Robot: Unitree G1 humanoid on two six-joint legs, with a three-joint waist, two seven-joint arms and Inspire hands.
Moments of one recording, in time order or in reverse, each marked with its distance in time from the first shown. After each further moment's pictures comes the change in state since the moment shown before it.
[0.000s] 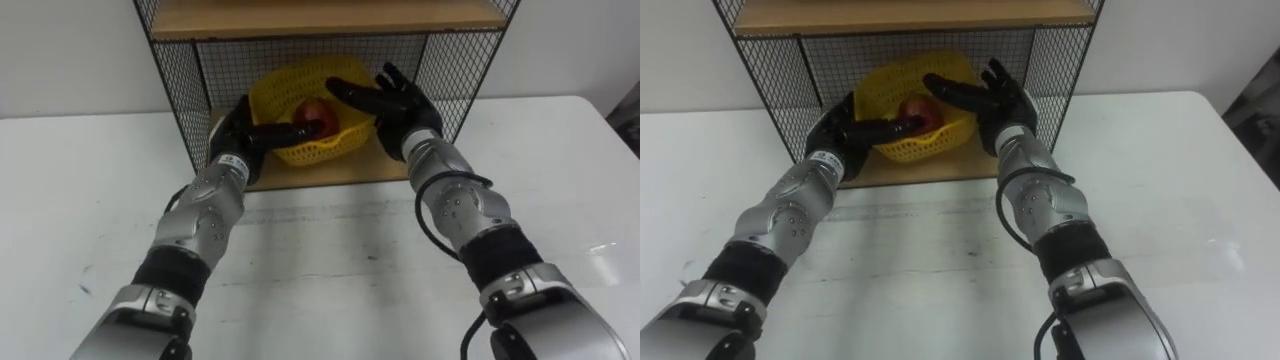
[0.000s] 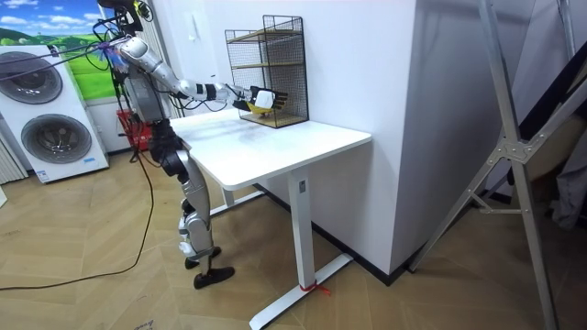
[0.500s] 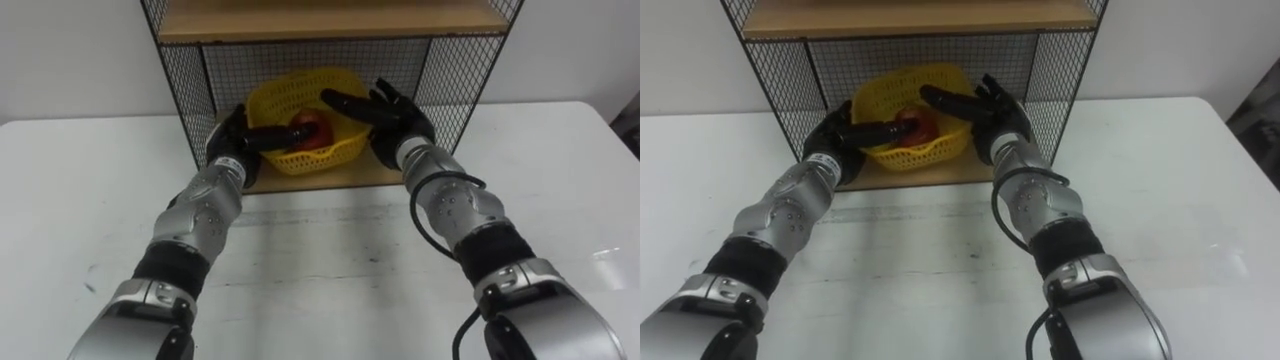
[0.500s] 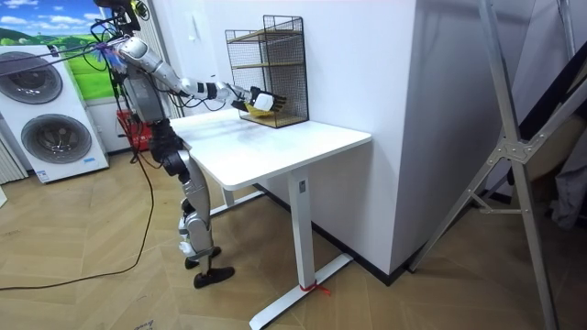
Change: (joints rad) left arm -0.022 -0.002 0.035 0.045 0.000 0.035 0.004; right arm -0.026 0.010 -0.040 0.086 -0.001 0.028 0.007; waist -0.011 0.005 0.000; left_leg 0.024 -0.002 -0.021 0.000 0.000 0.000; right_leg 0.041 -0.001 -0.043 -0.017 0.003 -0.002
